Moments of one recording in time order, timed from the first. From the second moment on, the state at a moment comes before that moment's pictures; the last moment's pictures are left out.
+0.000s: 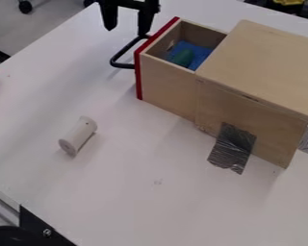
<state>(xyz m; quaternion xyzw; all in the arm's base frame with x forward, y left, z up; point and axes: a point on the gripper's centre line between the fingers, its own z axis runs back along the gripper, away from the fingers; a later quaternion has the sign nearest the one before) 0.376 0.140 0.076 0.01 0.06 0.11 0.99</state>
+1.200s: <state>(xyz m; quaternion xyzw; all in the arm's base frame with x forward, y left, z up) 0.362 0.102 0.052 -0.01 0.09 0.08 0.99</state>
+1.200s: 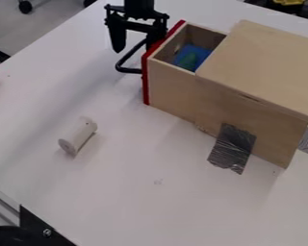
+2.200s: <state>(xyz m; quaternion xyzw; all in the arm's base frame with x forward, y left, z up) 0.349 0.093 0.052 -0.02 0.09 0.06 0.99</state>
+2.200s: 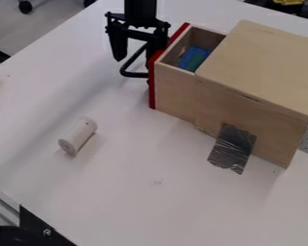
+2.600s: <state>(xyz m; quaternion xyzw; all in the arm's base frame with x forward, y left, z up) 0.361 0.098 0.053 -0.03 0.08 0.06 0.99</state>
